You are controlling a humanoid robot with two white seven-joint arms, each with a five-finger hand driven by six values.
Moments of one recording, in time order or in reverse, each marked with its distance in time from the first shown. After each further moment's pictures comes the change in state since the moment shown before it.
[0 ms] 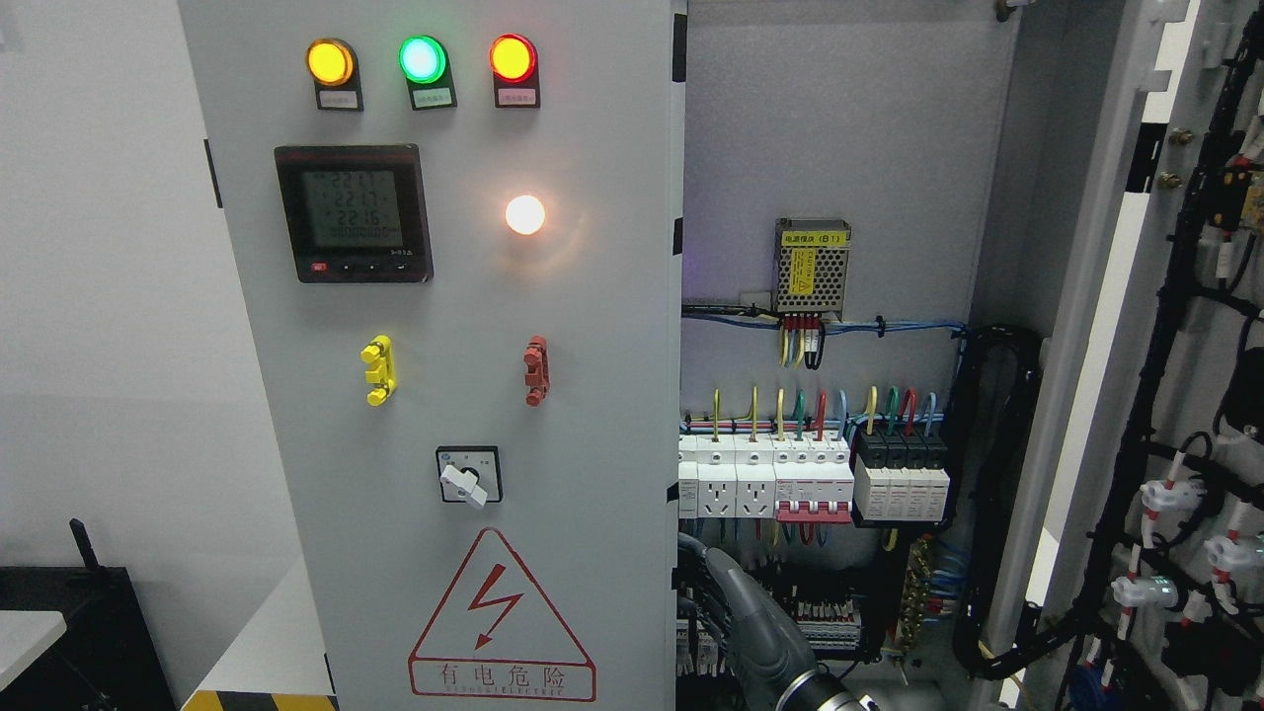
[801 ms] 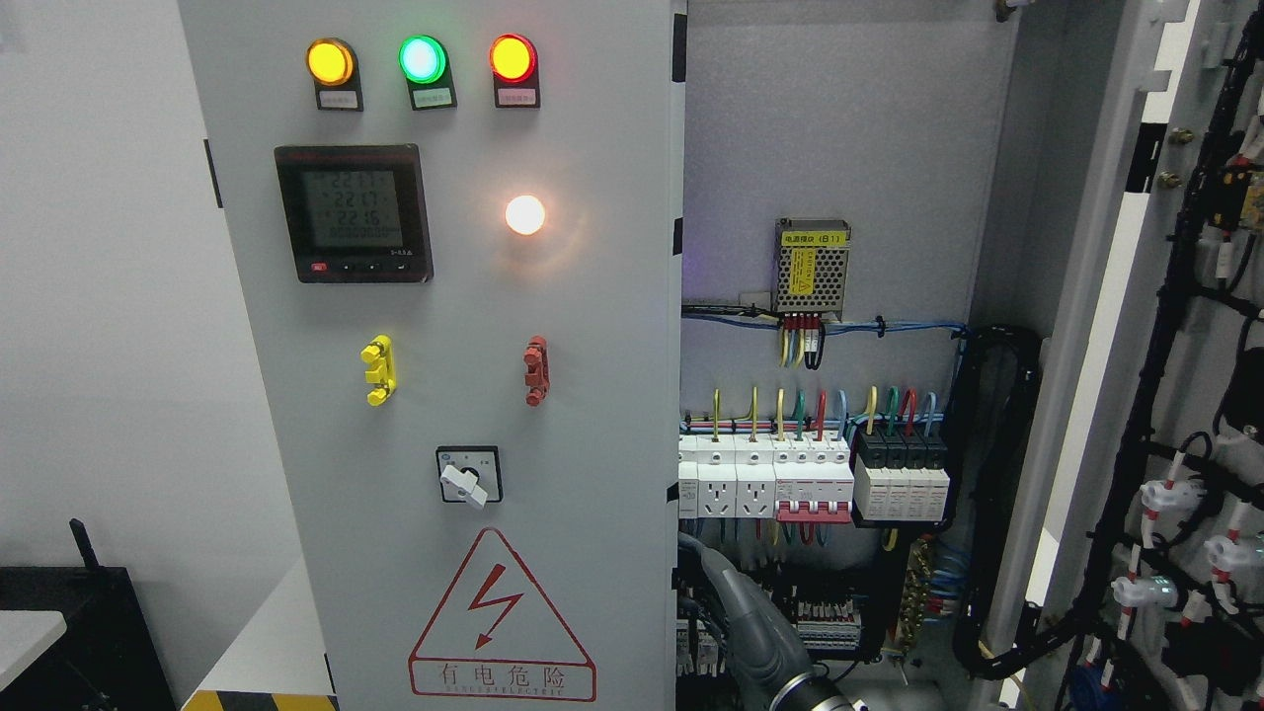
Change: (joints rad) left arm 0.000 0.000 0.000 0.000 0.000 0.000 0.000; right arm 0.008 0.013 0.010 -0.012 0.030 0.000 -0.077
